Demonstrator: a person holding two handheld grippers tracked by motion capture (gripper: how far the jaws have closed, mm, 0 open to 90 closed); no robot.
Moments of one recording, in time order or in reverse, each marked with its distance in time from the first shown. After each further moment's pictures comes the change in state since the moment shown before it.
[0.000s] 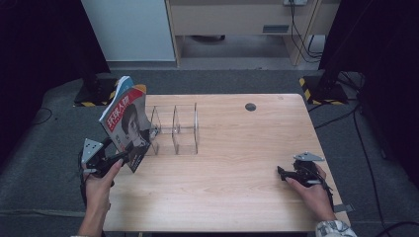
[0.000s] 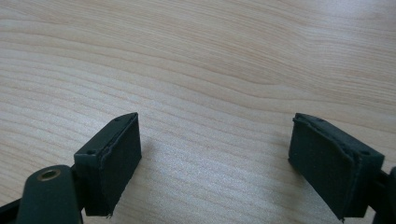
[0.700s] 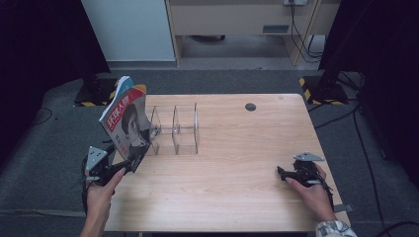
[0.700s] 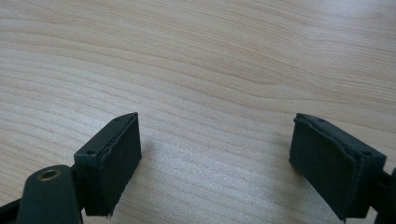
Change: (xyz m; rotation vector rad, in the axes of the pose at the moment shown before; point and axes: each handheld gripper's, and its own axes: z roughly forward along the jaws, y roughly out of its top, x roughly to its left) left arm -0.008 -0.020 -0.008 0.072 -0.016 0.016; right arm 0.000 0.000 0.000 0.001 0.002 0.000
